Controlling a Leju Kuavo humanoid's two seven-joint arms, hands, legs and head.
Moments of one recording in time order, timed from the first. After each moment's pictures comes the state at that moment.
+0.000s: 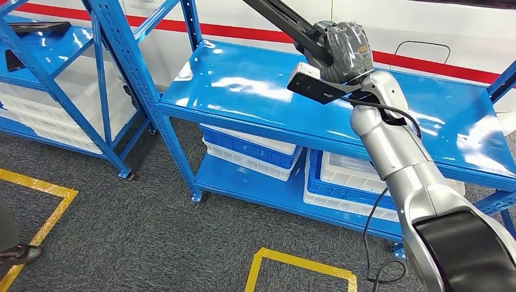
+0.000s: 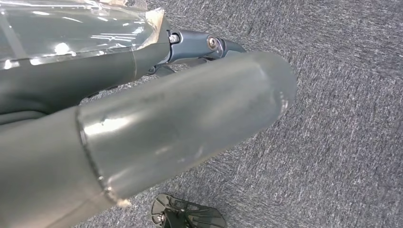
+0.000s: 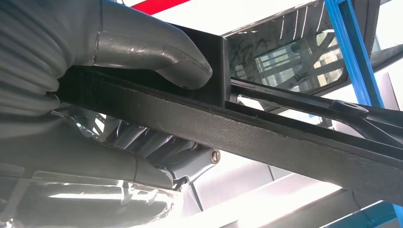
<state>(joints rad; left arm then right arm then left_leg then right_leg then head) -0.06 -0.18 0.59 -0.20 -0.37 0.37 -0.49 -1.10 -0.06 0.51 -0.81 0.78 -0.27 -0.34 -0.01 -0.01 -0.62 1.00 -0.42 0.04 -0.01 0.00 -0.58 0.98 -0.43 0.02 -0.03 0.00</state>
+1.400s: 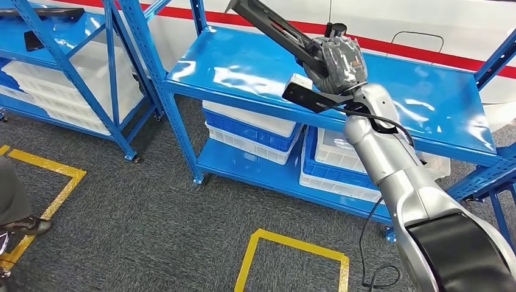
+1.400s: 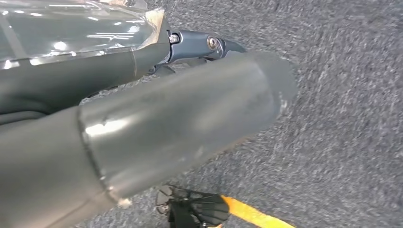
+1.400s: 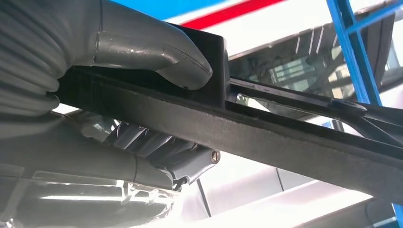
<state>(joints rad) -0.07 -0.18 0.58 -0.20 -0.41 0.32 -0.47 -1.09 -0.03 0.50 -0.69 0.84 -0.32 -0.32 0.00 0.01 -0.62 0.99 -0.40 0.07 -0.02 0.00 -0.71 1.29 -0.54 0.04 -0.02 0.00</state>
